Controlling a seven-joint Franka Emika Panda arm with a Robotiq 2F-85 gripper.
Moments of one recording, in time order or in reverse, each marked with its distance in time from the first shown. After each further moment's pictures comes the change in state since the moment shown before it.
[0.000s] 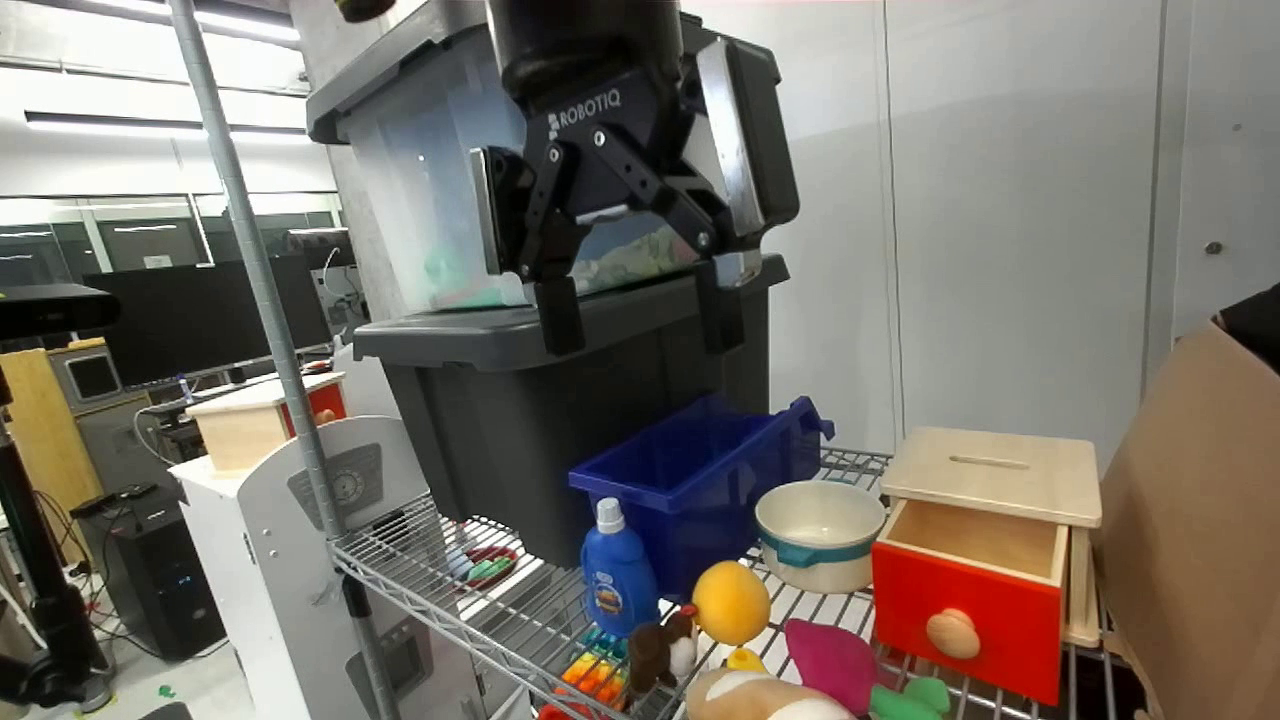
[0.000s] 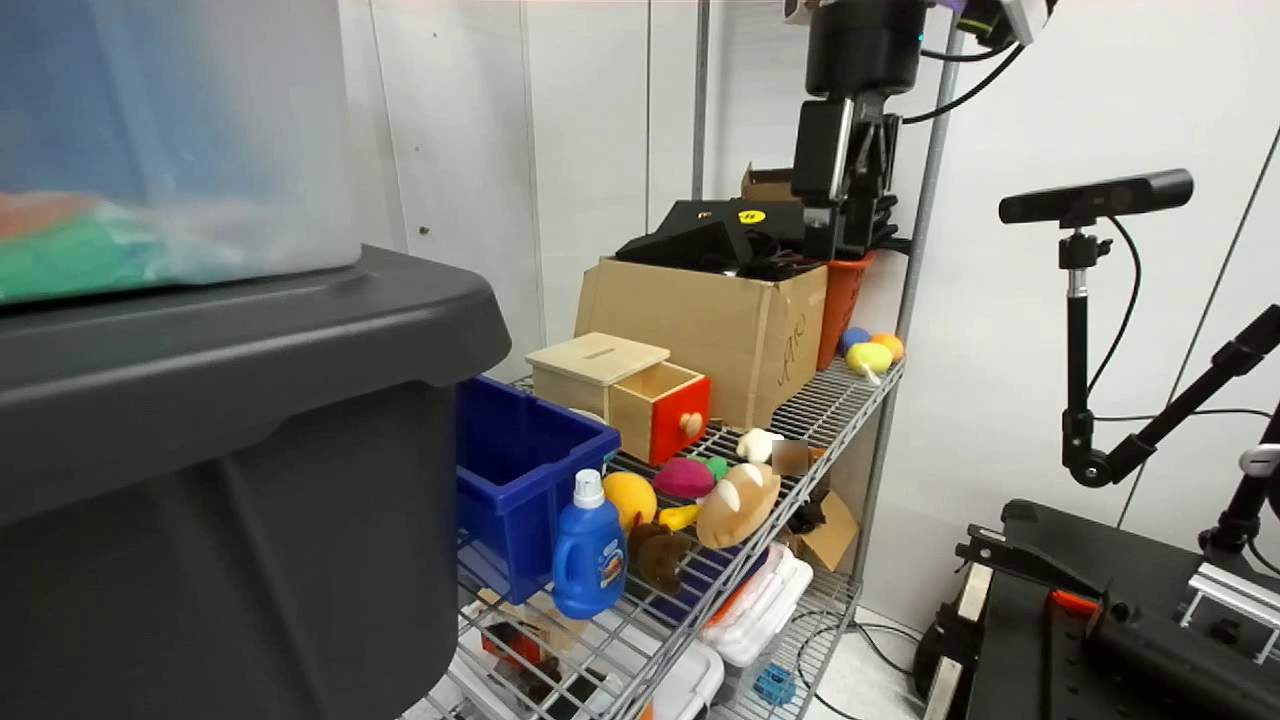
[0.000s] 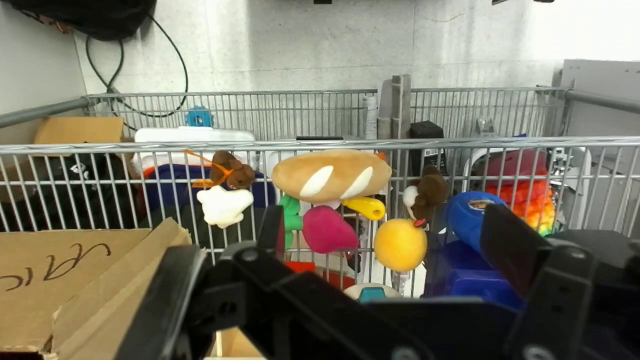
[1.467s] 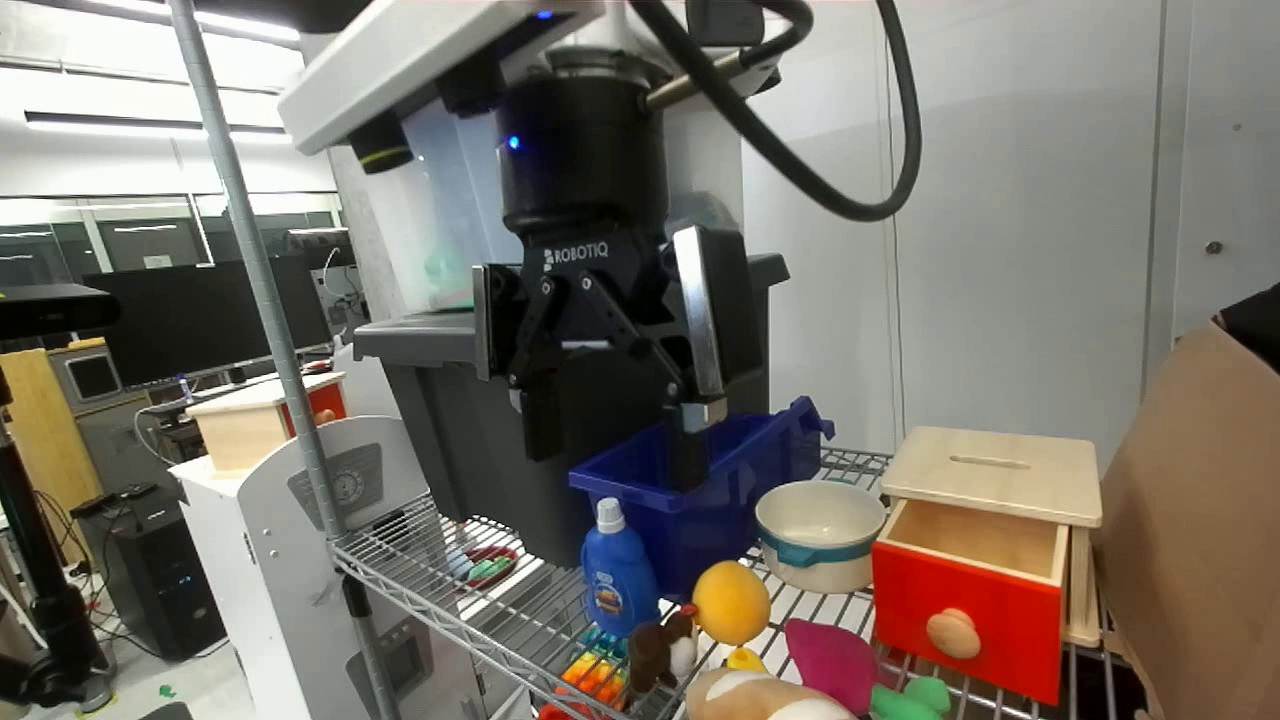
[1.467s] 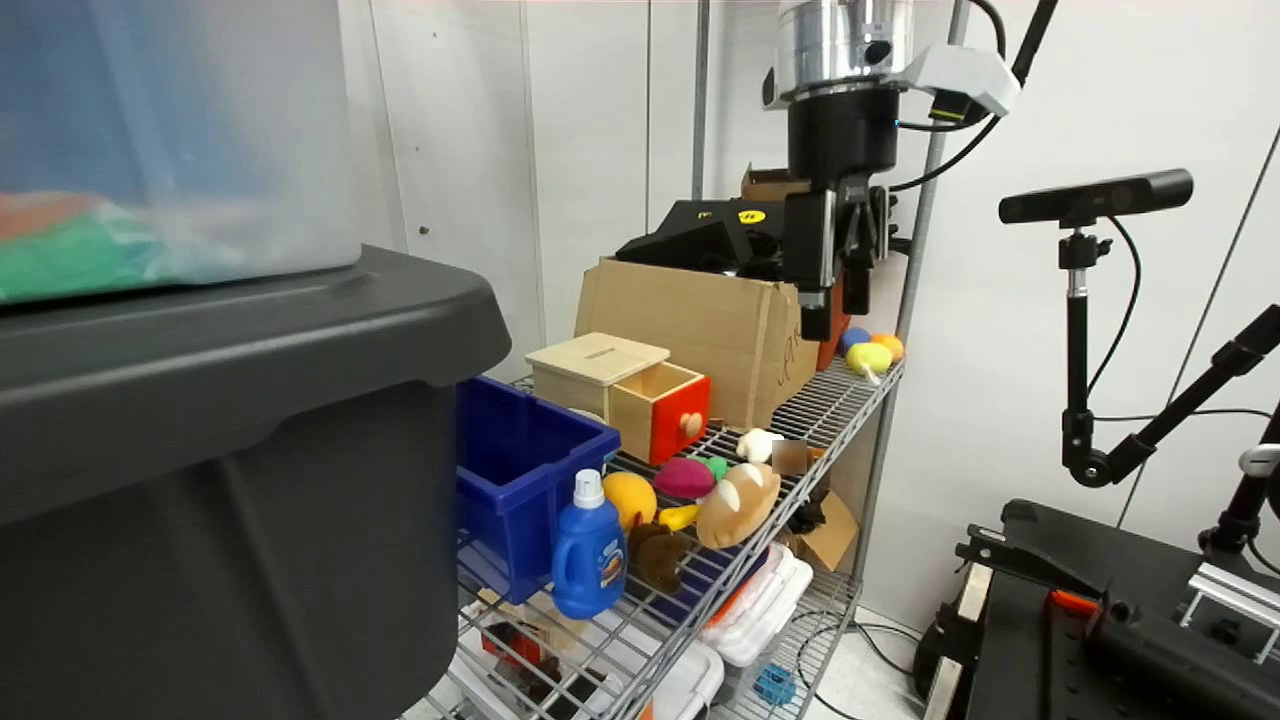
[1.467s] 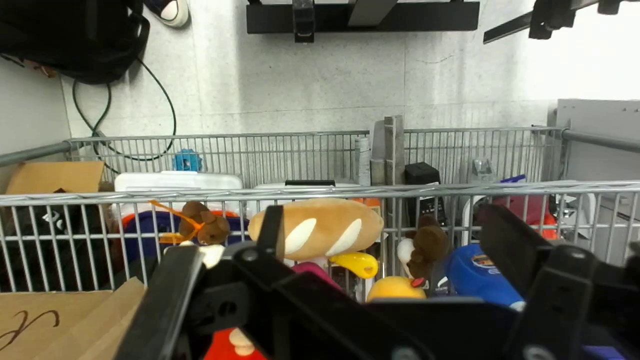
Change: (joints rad) arm 0.009 0.108 0.020 -0.002 0.001 0.001 0.038
